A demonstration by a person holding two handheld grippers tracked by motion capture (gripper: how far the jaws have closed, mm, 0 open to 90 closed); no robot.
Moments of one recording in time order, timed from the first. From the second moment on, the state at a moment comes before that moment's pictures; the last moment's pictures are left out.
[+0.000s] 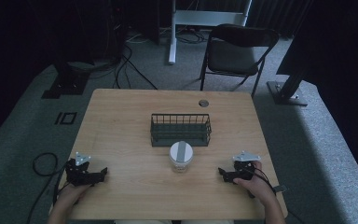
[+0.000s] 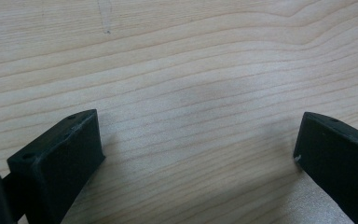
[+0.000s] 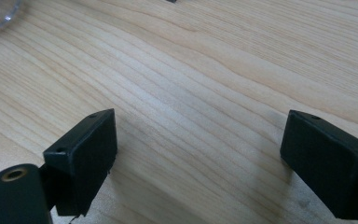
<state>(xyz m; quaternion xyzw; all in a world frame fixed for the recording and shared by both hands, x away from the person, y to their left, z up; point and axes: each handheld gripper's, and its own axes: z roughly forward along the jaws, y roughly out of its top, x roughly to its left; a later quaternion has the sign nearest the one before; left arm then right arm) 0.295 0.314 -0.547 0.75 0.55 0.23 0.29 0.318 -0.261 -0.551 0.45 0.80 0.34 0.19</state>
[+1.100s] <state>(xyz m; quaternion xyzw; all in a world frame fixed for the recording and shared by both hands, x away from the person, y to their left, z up) 0.293 0.314 -0.547 0.75 0.55 0.22 0.30 0.319 -0.260 -0.551 0.44 0.80 0.35 0.19</state>
